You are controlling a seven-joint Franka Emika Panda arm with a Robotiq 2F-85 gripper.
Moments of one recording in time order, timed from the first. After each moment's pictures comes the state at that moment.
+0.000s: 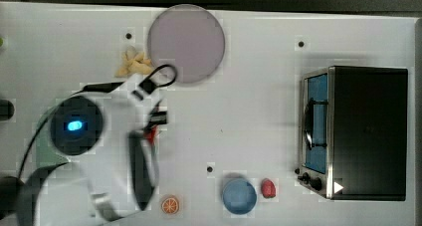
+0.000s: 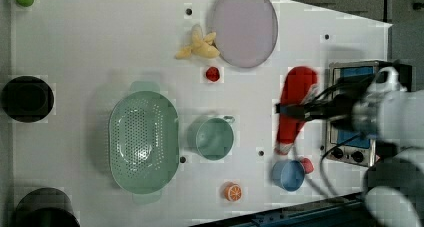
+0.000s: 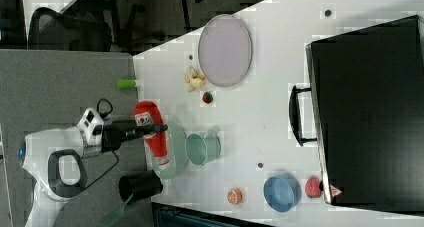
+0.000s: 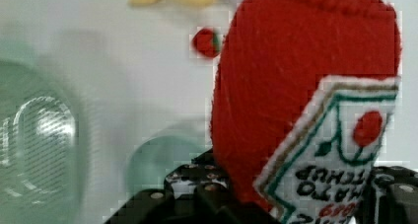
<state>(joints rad) -0.09 -0.08 0.44 -2.20 0.02 0.57 -0.55</state>
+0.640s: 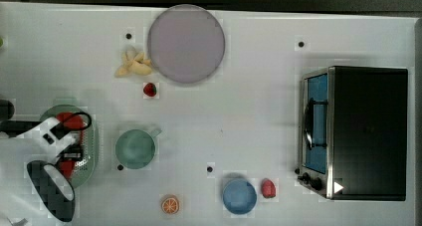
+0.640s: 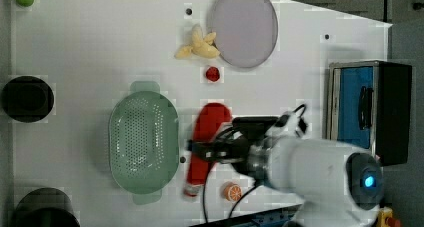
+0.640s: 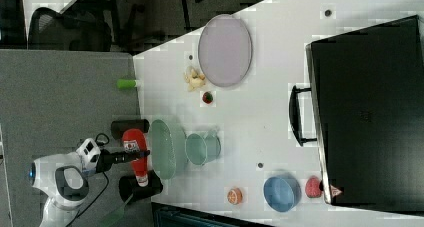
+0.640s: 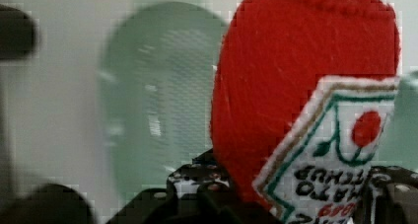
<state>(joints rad) -0.01 0.10 0.74 -2.20 0.03 0.77 -0.05</state>
